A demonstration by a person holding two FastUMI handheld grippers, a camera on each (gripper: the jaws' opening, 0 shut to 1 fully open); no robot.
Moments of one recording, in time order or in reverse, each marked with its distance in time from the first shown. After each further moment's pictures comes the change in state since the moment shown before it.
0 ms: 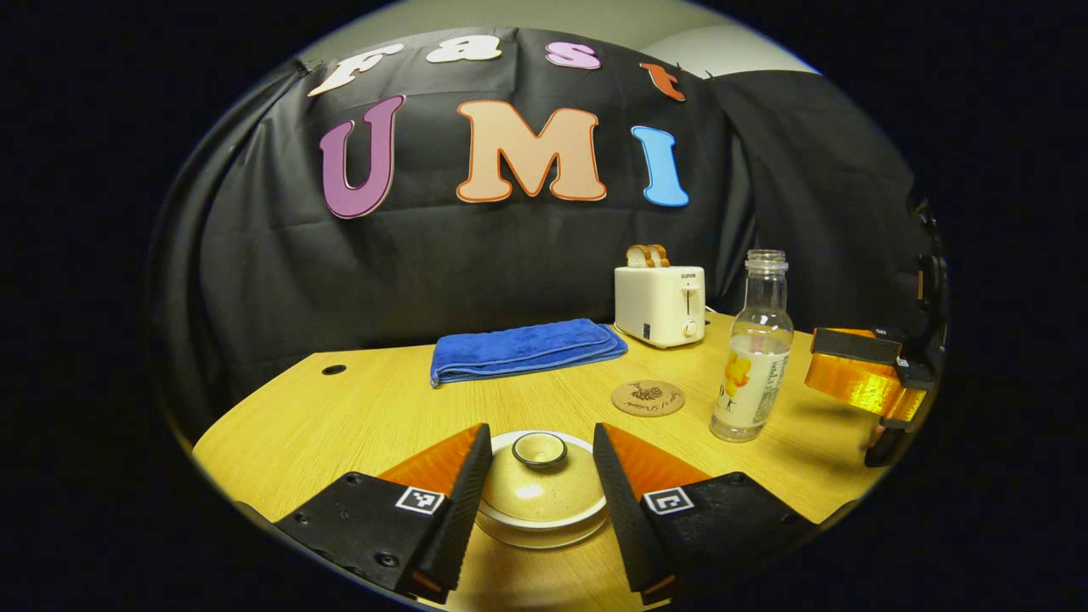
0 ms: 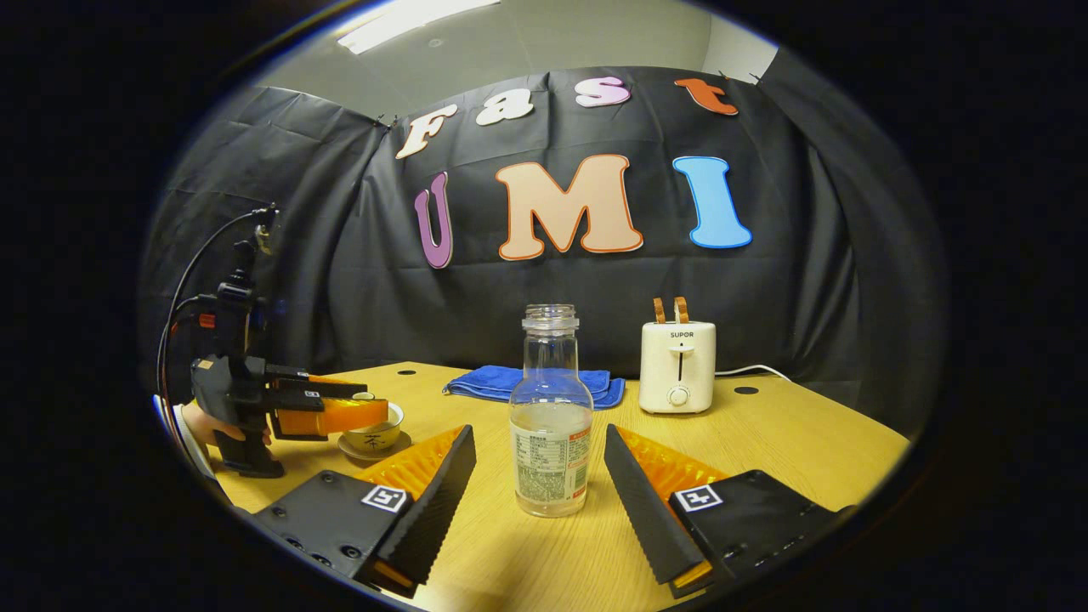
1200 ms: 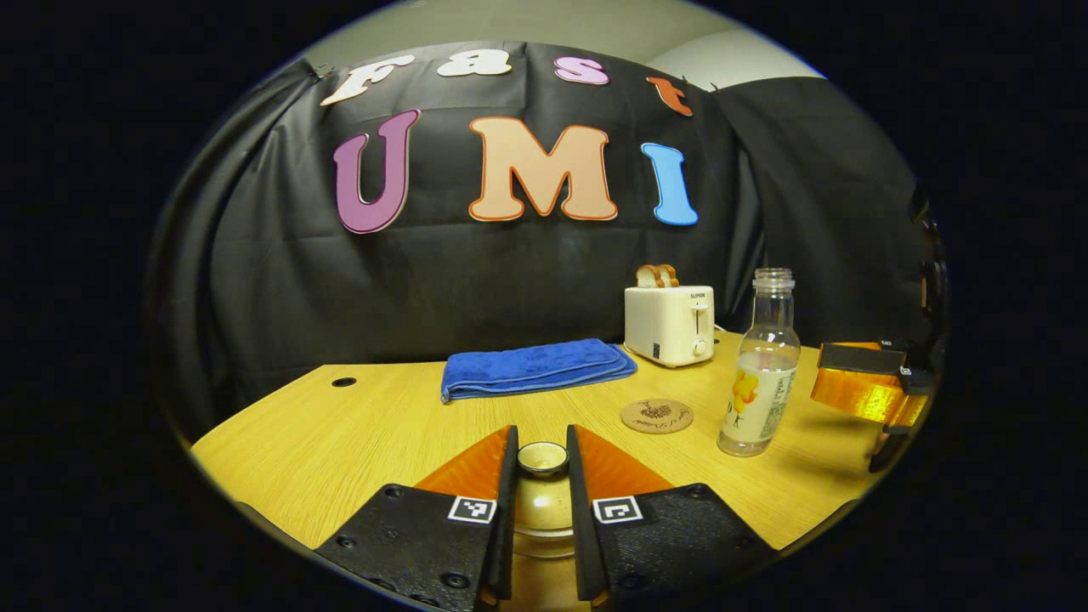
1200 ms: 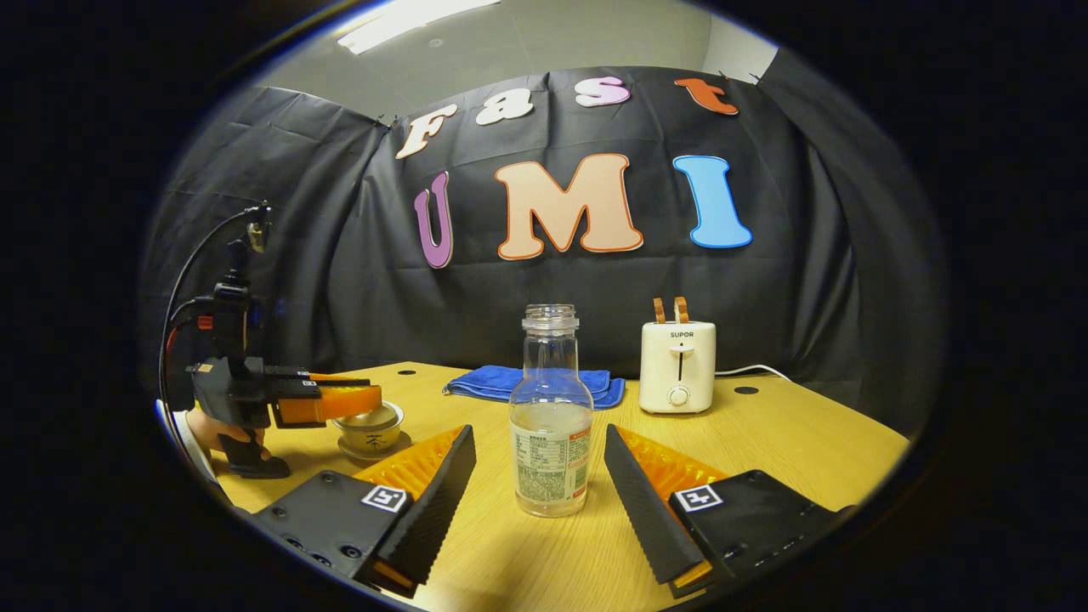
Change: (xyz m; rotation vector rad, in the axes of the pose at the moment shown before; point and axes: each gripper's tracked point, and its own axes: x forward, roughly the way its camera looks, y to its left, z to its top) left arm -0.005 0.012 0.015 -0.028 -0.112 0.040; right arm -0.001 -0.001 0.000 0.000 0.001 -0.001
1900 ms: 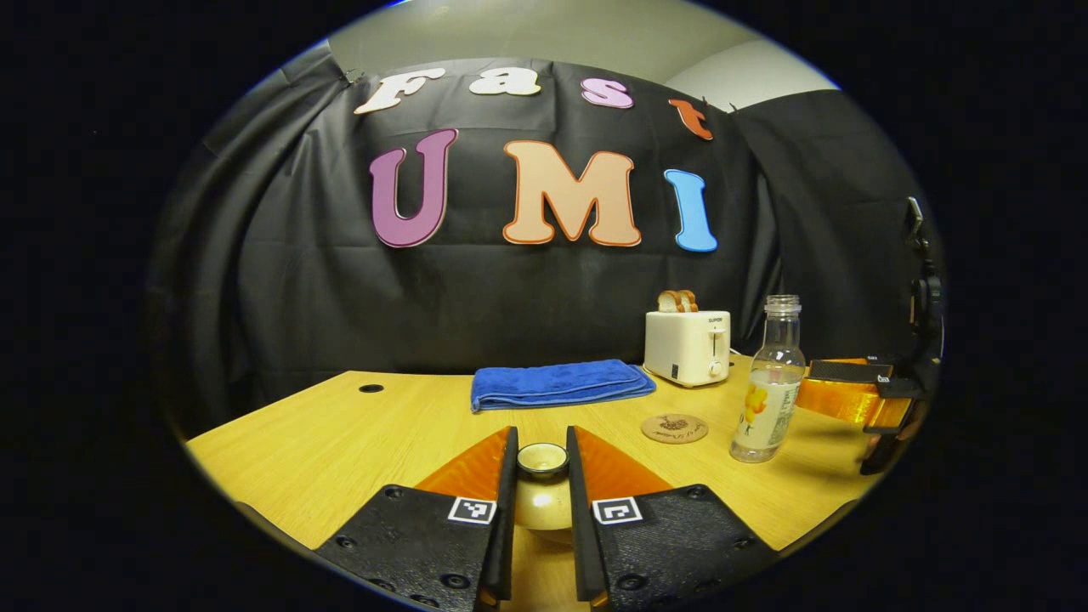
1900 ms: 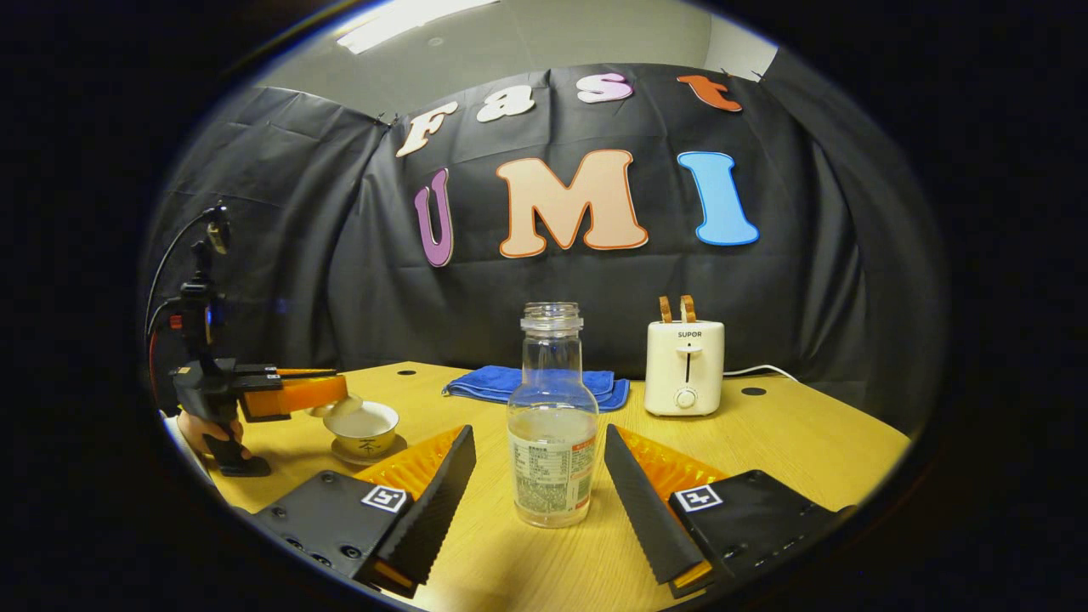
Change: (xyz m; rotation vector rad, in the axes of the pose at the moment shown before) left arm -0.028 0.034 0.008 -0.023 -0.067 0.070; right arm 0.023 0.001 -0.002 -0.001 0.006 0.003
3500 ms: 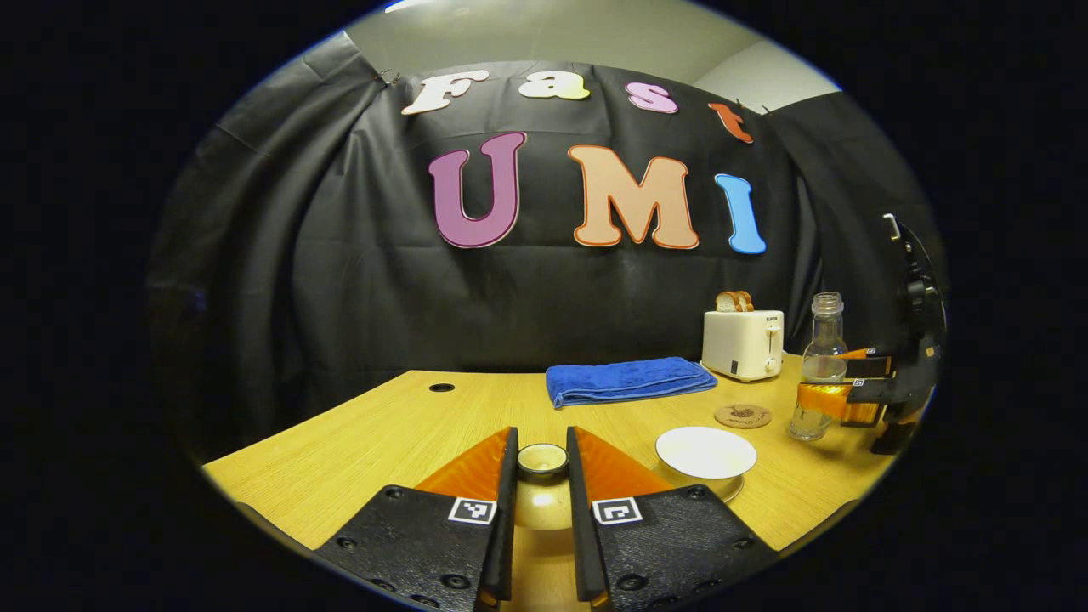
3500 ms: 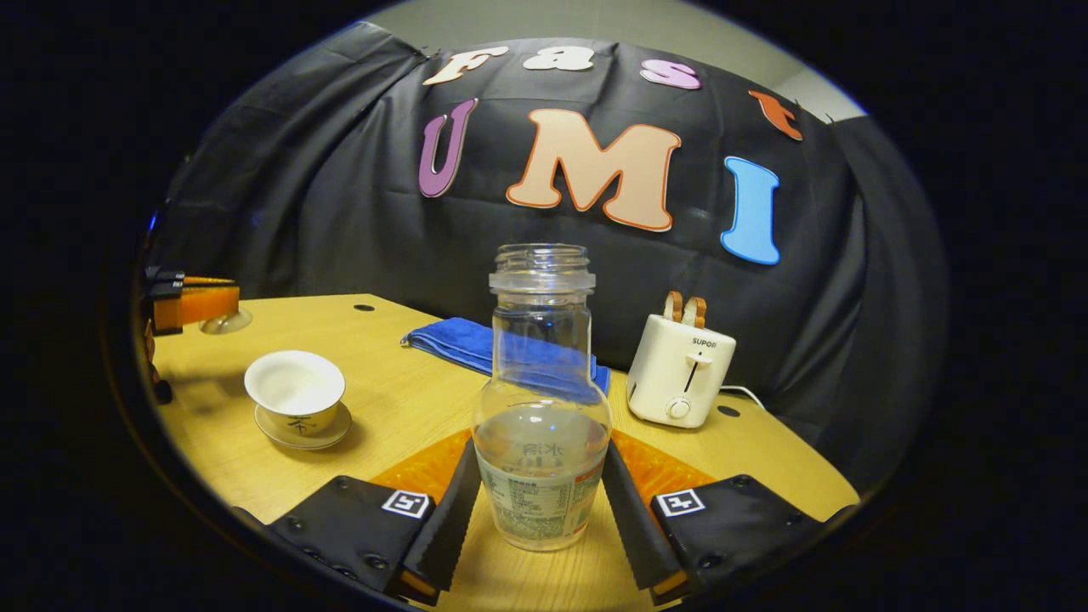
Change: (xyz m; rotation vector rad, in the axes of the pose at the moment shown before) left arm -0.027 0.094 -0.002 0.003 0.001 0.125; right arm 0.056 0.023 -0.019 -0.317 0.132 -0.129
